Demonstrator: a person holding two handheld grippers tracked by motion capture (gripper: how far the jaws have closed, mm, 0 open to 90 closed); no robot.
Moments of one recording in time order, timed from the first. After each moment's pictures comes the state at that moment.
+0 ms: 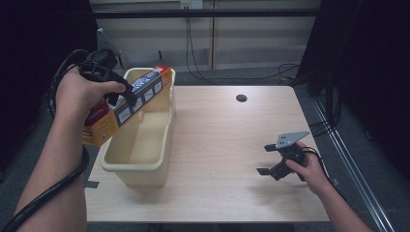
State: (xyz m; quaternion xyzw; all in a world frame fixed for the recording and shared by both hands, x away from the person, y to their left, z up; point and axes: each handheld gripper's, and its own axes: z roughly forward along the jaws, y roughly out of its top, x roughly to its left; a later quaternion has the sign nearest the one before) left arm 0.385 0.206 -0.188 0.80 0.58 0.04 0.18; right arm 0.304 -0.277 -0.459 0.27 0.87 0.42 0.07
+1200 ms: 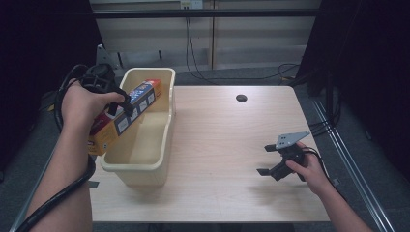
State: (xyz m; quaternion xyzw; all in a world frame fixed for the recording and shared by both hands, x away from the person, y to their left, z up) left arm 0.388 0.217 -0.223 0.77 0.62 0.02 0.15; right arm 0.304 -0.277 -0.460 0.27 0.87 0.41 0.08
